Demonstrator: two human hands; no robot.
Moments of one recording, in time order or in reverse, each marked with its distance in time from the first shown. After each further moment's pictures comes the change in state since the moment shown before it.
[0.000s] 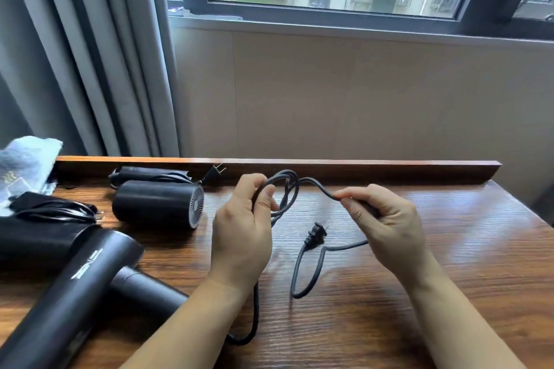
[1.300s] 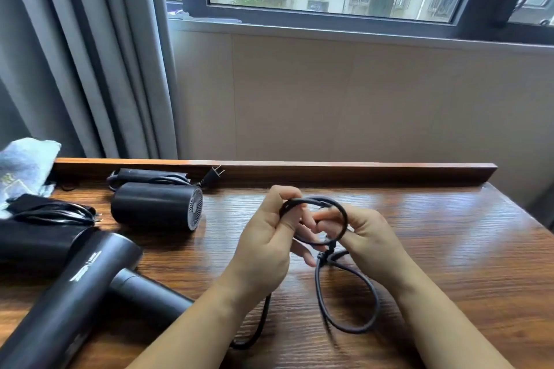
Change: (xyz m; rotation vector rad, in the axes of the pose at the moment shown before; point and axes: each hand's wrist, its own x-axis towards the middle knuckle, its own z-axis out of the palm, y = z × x) left_hand -0.013 0.023 0.008 -0.783 -0.426 -0.254; right_hand -0.006 -0.005 0.015 0.043 -0.275 0.235
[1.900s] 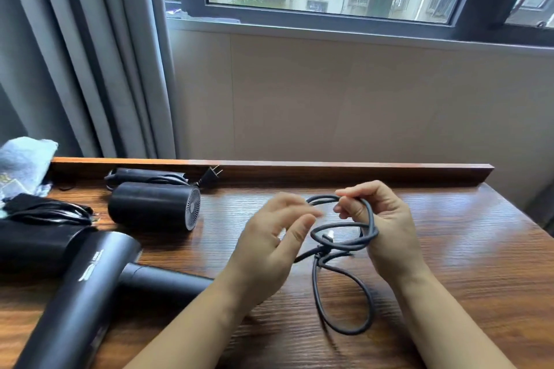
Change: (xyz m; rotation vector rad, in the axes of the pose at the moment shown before) left_hand 0.001 -0.004 -0.012 0.638 -0.074 0.288; right_hand 0.002 -0.005 -0.010 0.520 0.317 -0.019
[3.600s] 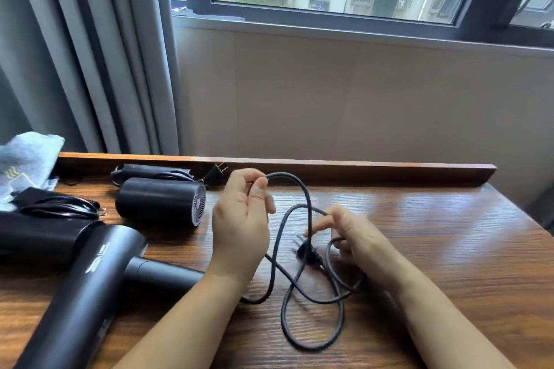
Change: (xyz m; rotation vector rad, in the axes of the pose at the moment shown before) left_hand 0.010 -0.001 -0.015 -0.066 0.474 -0.242; right_hand -0.010 0.014 0.006 -0.469 -0.462 0.221
